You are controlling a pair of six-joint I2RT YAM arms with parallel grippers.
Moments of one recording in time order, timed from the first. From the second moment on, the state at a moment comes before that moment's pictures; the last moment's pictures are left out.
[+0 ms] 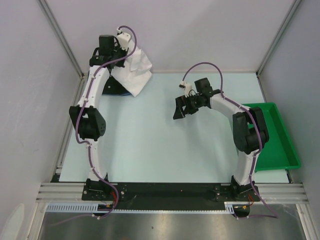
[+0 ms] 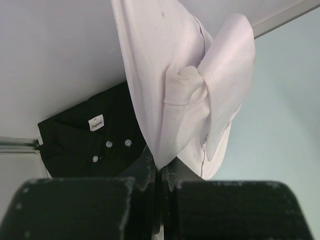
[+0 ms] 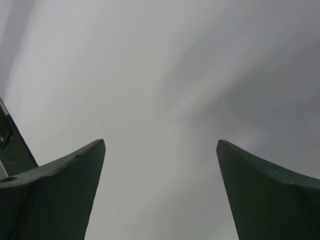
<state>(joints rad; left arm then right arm) -0.11 2.17 2.29 -0.62 0.15 0.34 0.36 1.93 1.42 -0.44 -0.67 -0.06</state>
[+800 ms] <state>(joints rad) 0.15 2.35 2.30 -0.49 0.28 0.19 0.39 1.95 1.46 -0.47 -0.63 -0.08</state>
